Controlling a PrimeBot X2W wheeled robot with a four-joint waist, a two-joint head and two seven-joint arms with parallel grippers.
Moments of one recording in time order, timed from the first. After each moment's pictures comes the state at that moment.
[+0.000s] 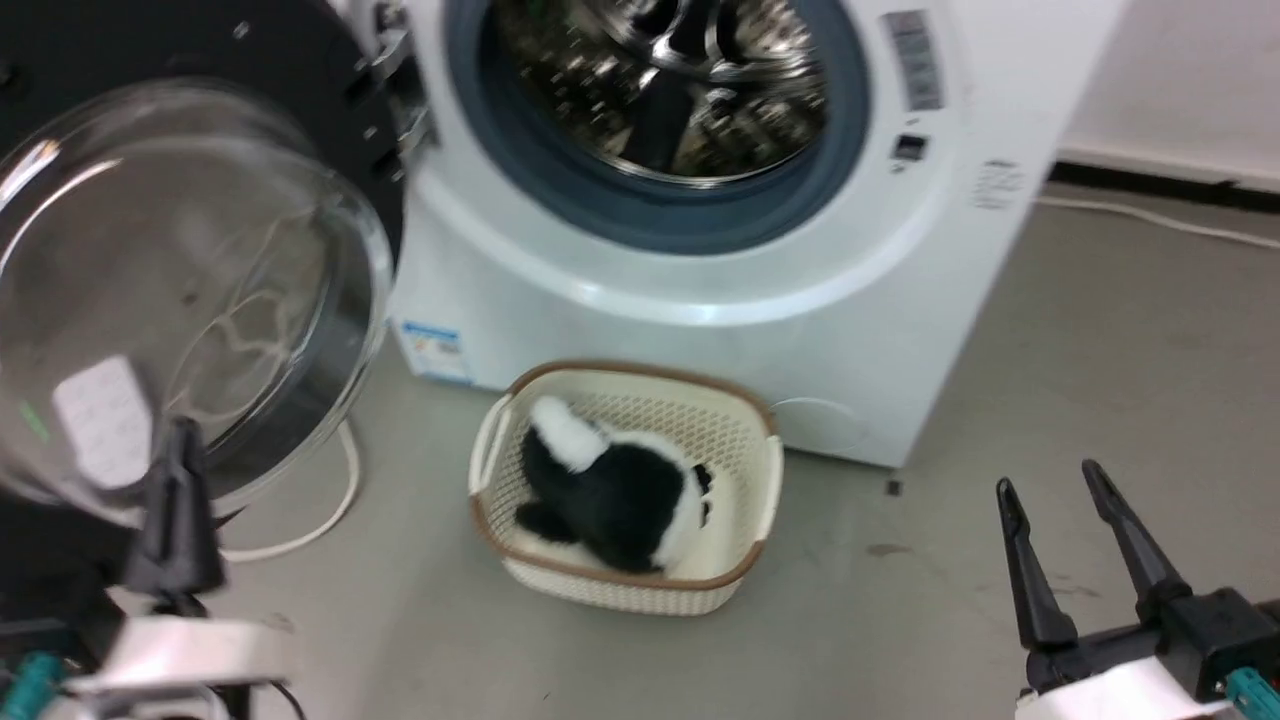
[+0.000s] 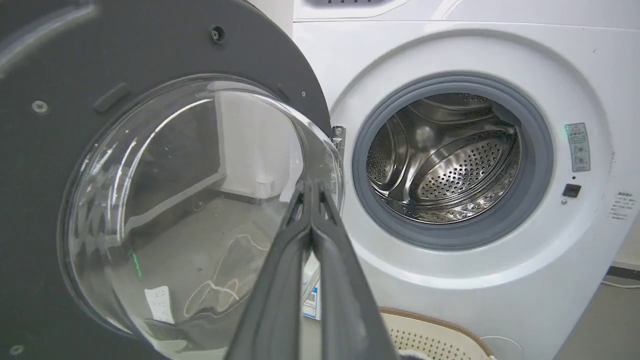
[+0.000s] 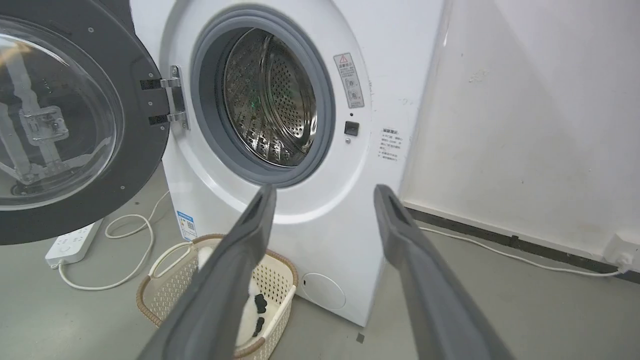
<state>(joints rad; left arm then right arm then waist) -0.04 0.24 0.11 -0.03 -0.30 0.00 -0.26 0.03 -0.05 -0.06 -0.03 -0.02 0.13 -0.26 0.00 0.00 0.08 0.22</state>
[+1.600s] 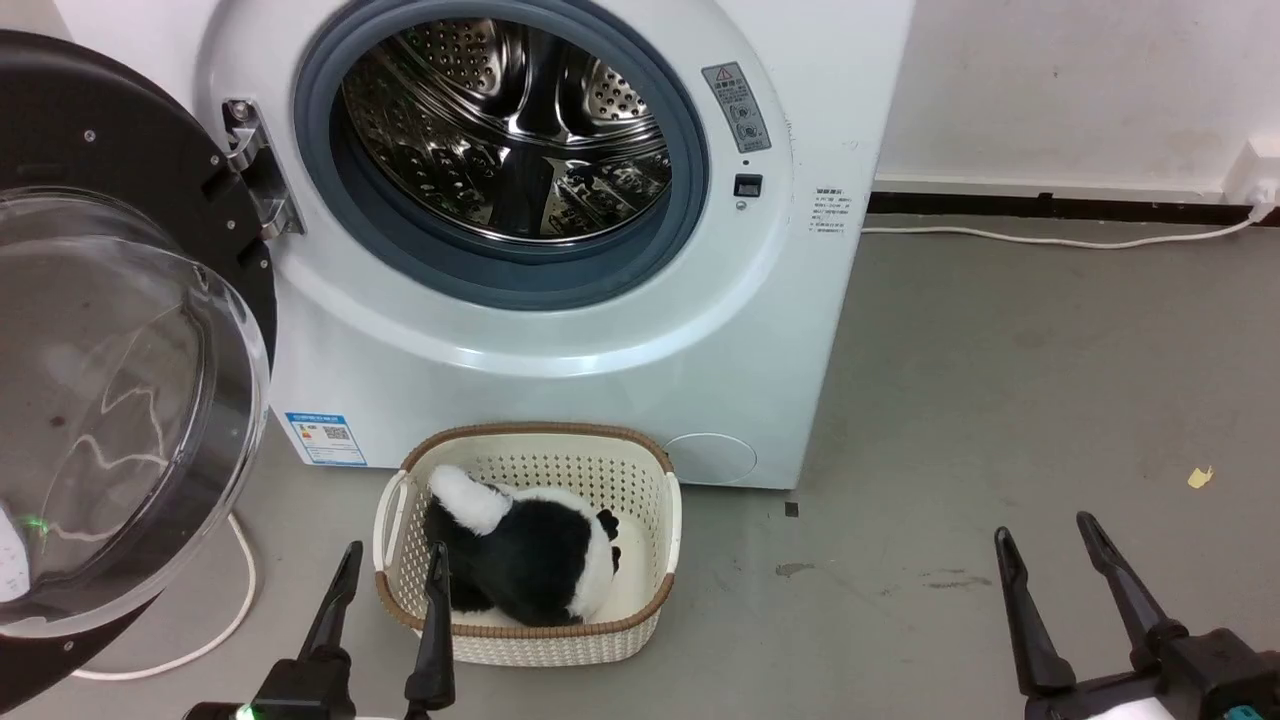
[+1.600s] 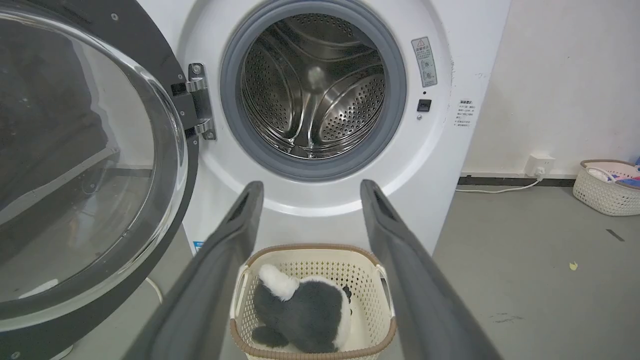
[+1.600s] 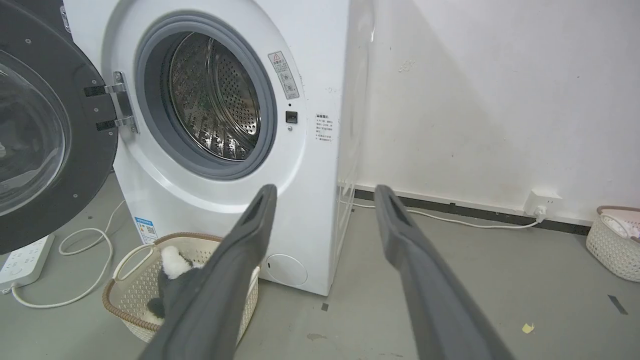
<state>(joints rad) 0.11 0.08 -0.08 0.00 -0.10 0.05 -0.26 0.10 -0.05 -0.06 -0.02 0.02 0.13 -0.26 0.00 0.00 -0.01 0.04</state>
